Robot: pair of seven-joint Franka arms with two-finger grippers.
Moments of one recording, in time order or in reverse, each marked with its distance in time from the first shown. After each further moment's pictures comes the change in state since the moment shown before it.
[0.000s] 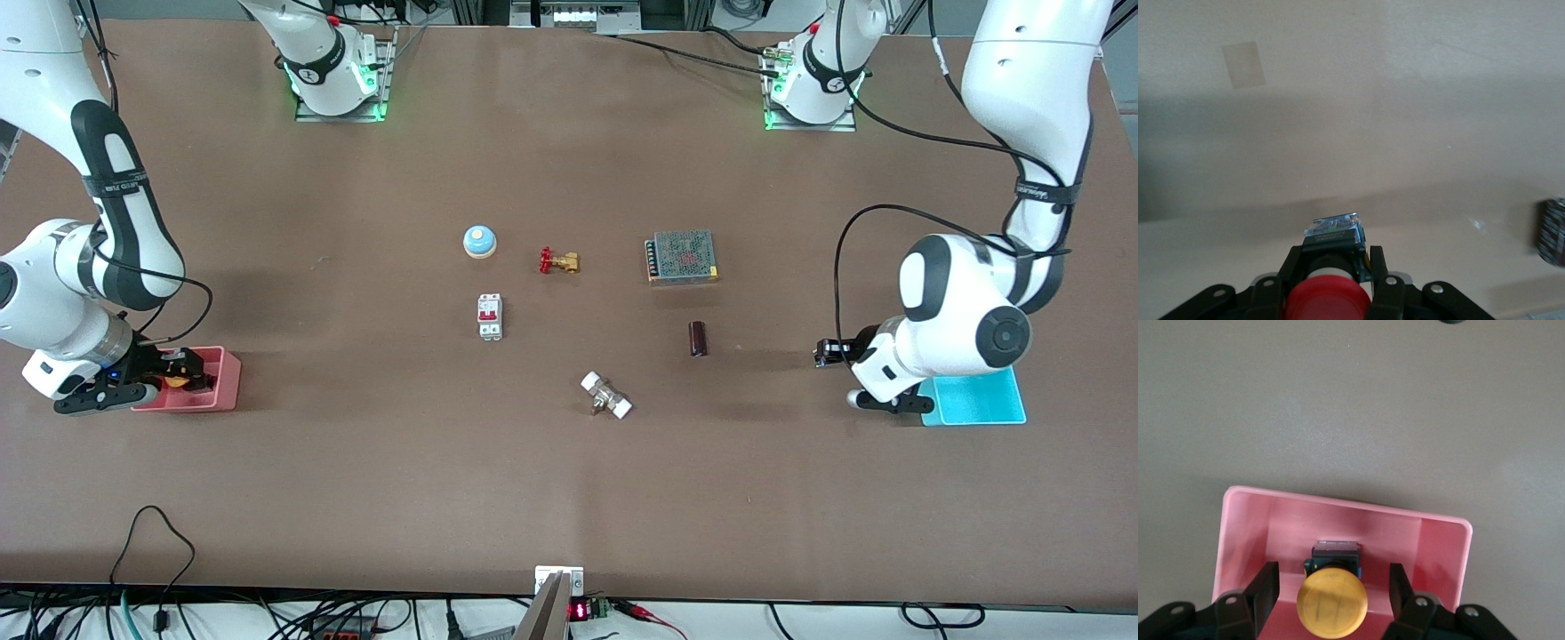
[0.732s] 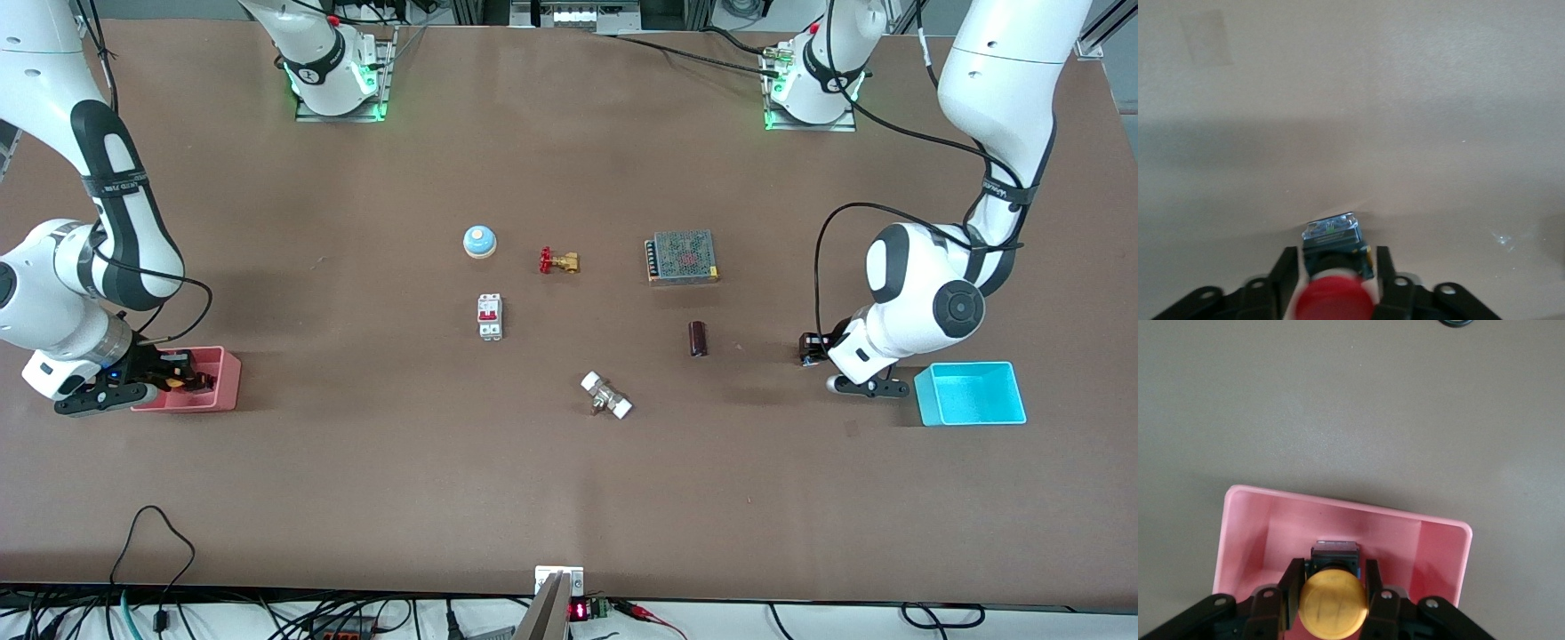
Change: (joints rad) left arm -0.029 -0.017 0.000 -0.144 0.000 0.200 -0.001; right arm 0.000 0.000 0.000 0.001 0.000 0.000 -0.018
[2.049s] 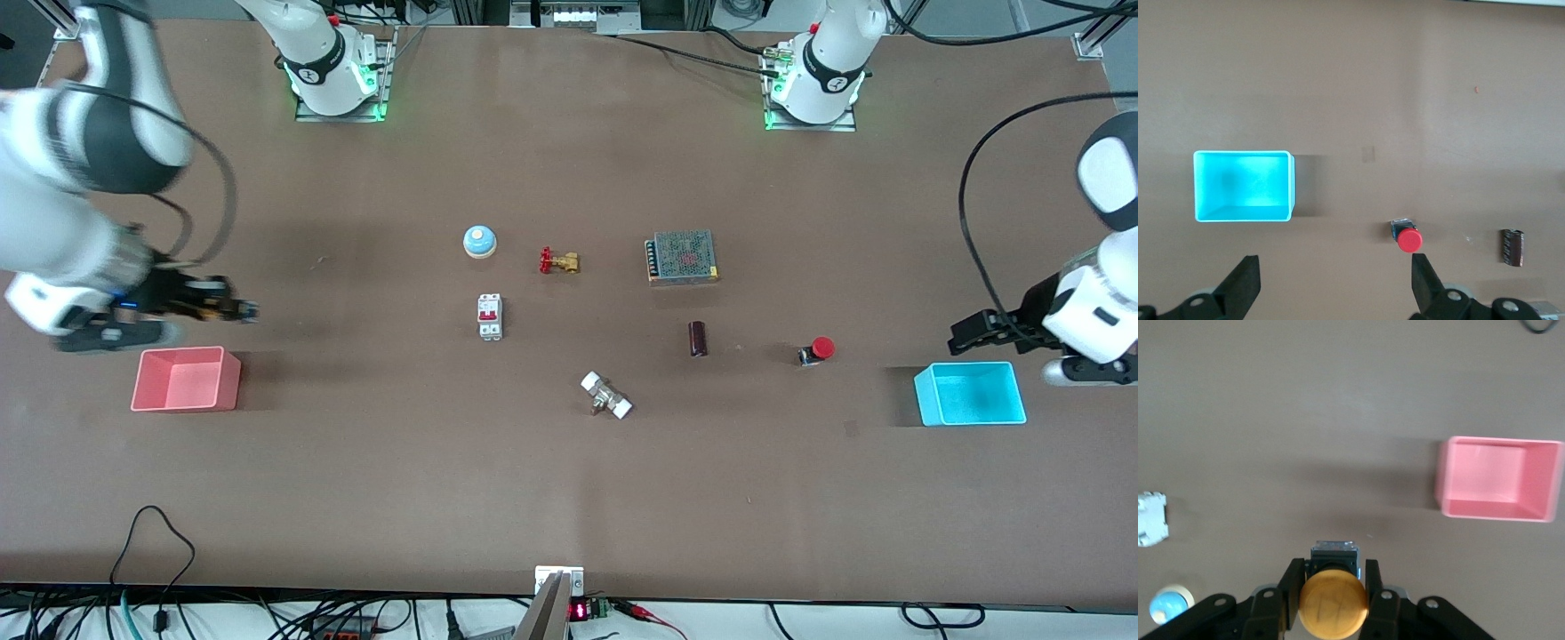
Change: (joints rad) left arm 0.013 -0.274 0.161 0.354 0.038 -0.467 0.002; right arm 0.232 -0.357 0.089 -0.012 0.017 -0.470 0.446
